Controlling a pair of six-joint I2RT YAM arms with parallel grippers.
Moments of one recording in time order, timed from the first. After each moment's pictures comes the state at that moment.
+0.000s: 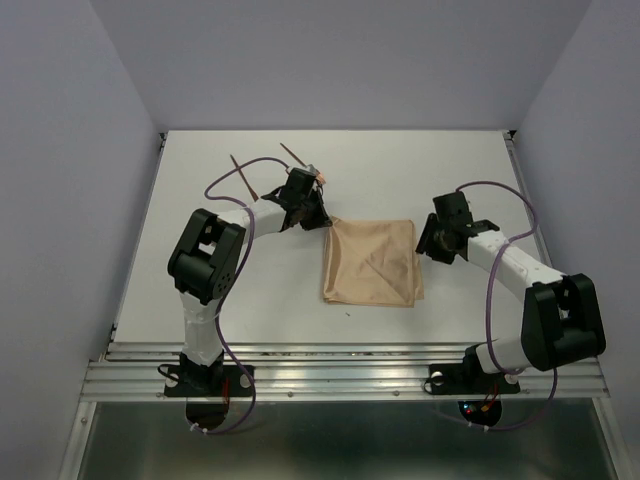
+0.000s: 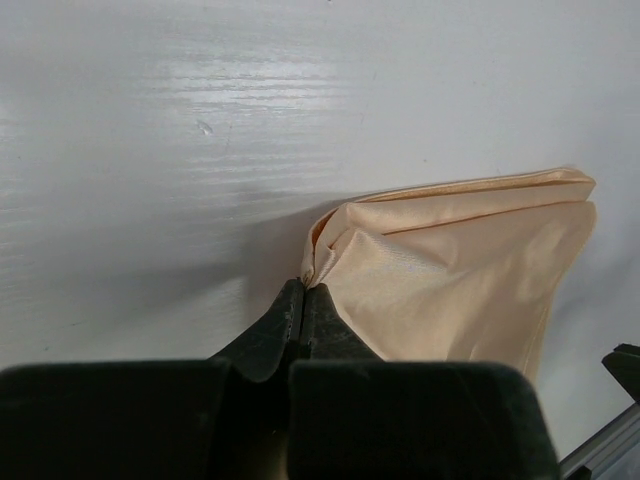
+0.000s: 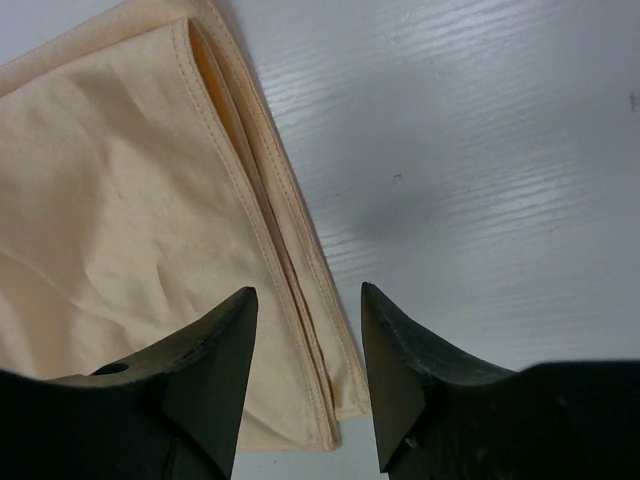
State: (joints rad) left arm -0.52 1.96 1.27 -0.11 0.14 -0.73; right arm 0.24 1.40 0.87 -0.50 0.15 0.60
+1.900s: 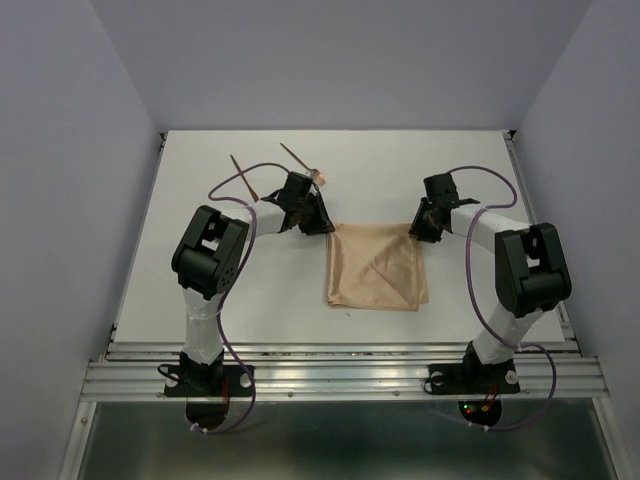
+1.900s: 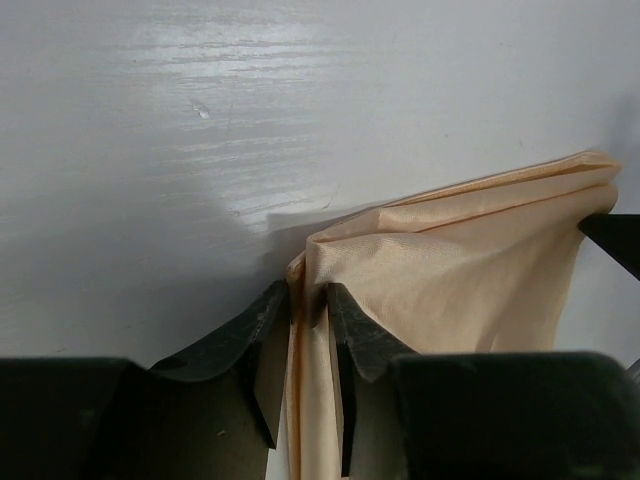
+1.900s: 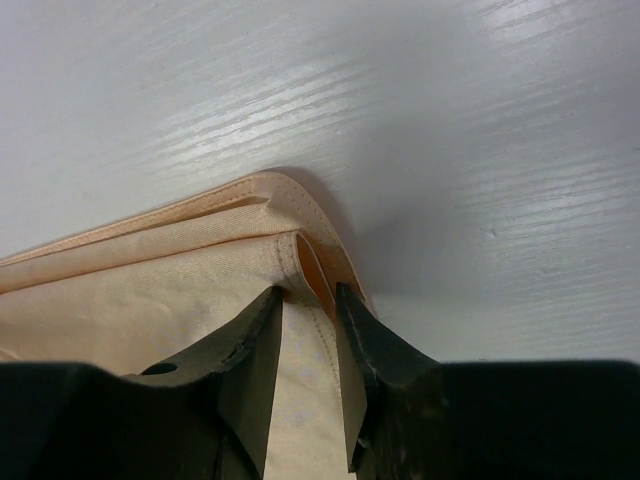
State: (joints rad) left arm -0.49 2.01 1.25 -0.08 0.25 -0.71; right arm 0.20 1.75 1.06 -0.34 0.08 0.60
